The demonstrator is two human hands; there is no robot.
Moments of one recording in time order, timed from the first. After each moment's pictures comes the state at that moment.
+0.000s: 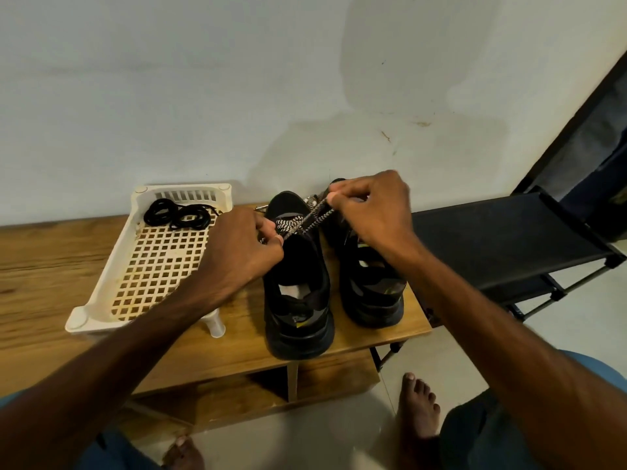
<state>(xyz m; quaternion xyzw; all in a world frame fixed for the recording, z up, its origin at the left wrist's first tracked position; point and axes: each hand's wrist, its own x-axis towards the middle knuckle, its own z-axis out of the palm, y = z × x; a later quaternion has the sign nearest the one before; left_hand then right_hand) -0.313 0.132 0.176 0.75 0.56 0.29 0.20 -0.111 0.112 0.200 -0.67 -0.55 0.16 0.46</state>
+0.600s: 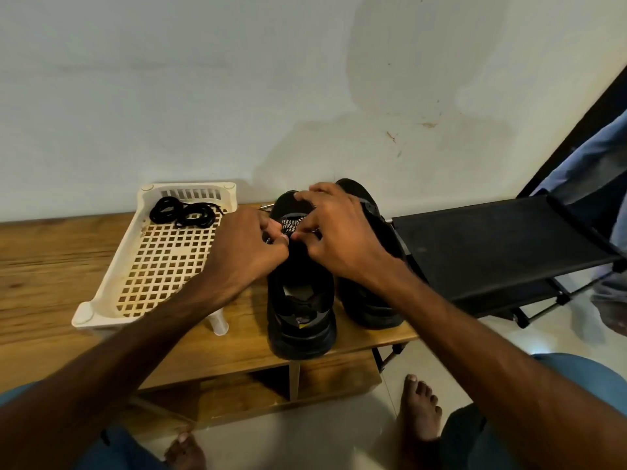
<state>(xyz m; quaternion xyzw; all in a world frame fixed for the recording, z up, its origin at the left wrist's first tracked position) -0.313 0.130 0.174 0.75 0.55 0.31 0.21 -0.141 0.113 0.190 -0.60 -0.78 0.03 0.19</state>
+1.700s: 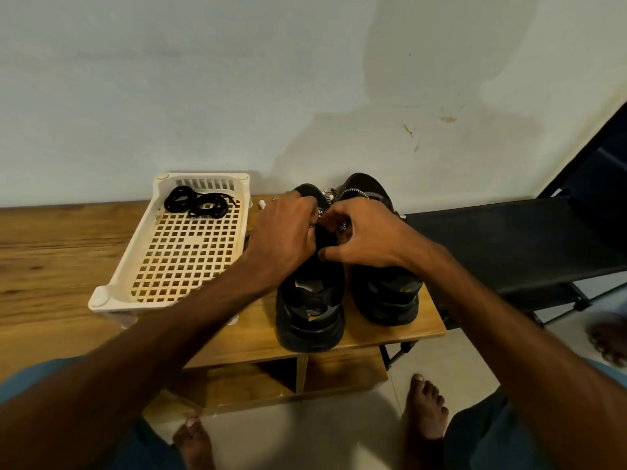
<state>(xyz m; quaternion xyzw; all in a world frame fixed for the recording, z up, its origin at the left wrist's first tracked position) -0.278 0.140 0.170 0.82 0.52 0.22 0.04 -0.120 0.108 0.198 -0.61 -0.75 0.22 0.15</state>
